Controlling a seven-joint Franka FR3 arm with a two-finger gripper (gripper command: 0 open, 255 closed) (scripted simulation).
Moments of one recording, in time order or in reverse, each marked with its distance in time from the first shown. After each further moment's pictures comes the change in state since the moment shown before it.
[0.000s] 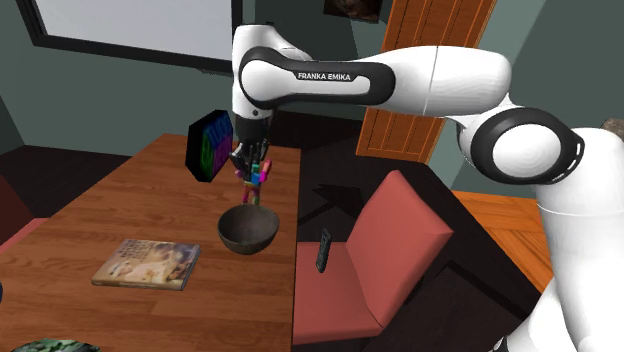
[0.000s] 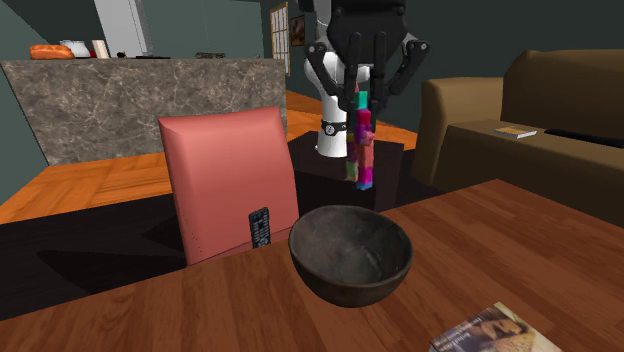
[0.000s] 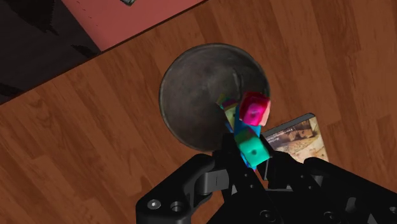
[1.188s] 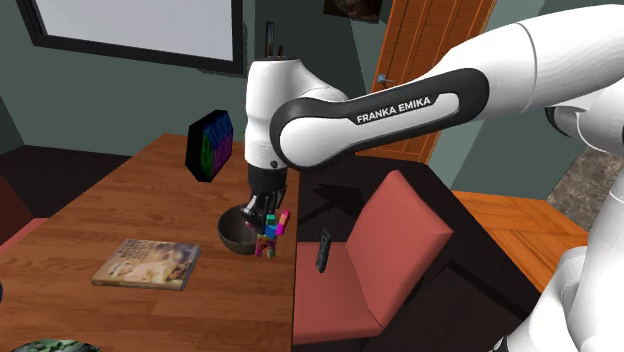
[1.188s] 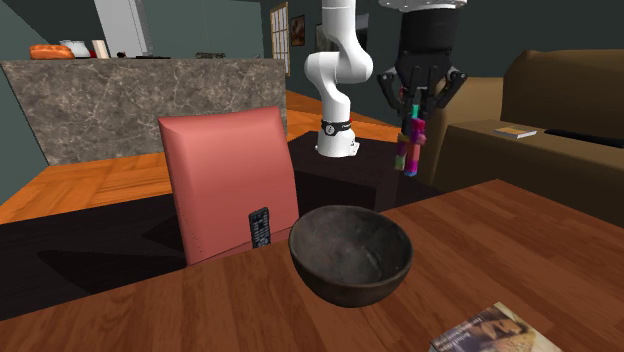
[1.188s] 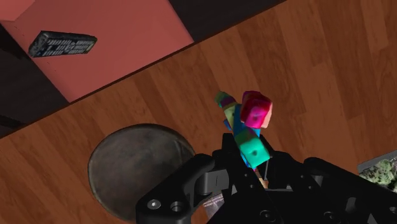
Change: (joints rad) arm 0.018 -0.410 0.076 -0.710 0.085 0.310 0.148
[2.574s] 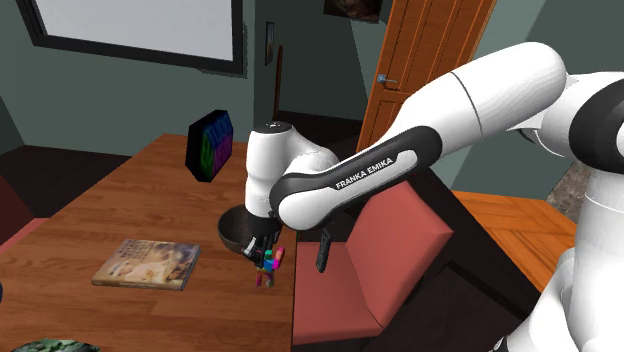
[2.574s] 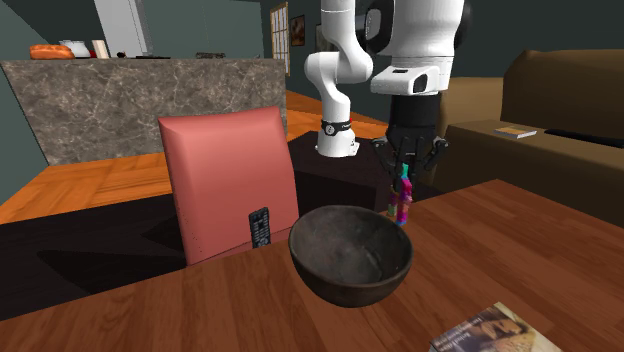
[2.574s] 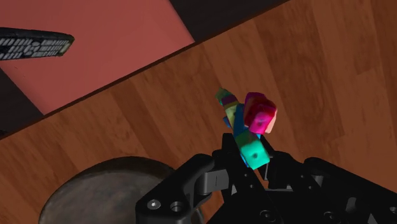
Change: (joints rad) arm 0.016 0.123 -0.021 -0.129 -0.060 0.244 0.037
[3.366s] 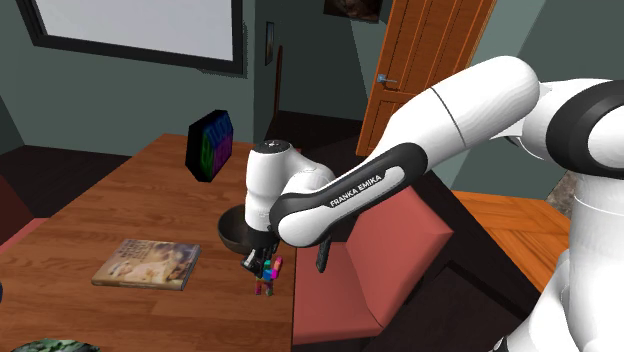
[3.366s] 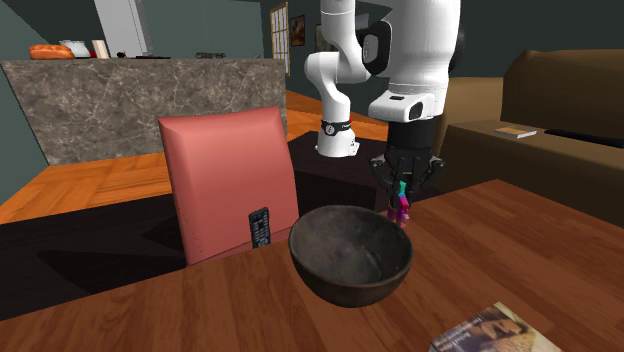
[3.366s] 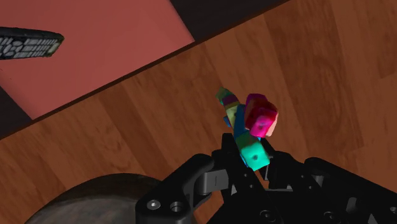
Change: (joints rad) arm 0.011 0.060 -0.014 -0.018 -0.029 0.075 0.017
